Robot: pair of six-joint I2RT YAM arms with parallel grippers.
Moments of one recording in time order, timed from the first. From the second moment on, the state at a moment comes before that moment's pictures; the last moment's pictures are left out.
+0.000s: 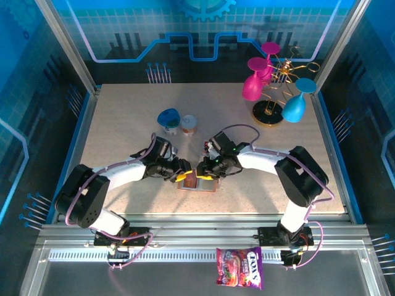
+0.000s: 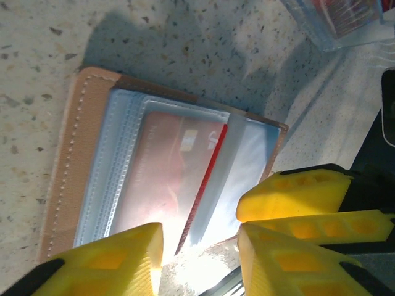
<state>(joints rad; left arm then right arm) -0.44 1.49 0.66 -0.16 0.57 -1.00 0.69 1.77 0.99 -0.33 -0.56 0.79</state>
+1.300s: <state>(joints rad) -0.42 1.50 0.62 -0.15 0.57 -0.98 0.72 1.84 1.02 -0.30 -0.58 0.82</state>
